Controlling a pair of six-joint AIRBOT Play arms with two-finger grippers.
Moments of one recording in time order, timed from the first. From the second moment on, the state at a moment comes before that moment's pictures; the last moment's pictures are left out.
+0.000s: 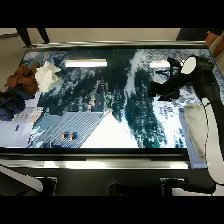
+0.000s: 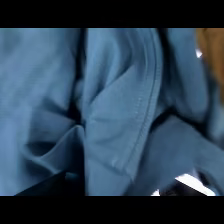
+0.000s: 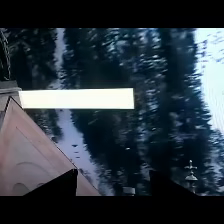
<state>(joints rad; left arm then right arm) 0.54 -1.93 1.92 1.60 -1.28 -1.68 0.07 -1.51 1.63 -1.33 1.44 1.78</state>
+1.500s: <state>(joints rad) -0.30 -1.11 1.85 1.24 -1.12 -1.49 0.07 -1.32 1.63 -1.32 1.60 1.70</state>
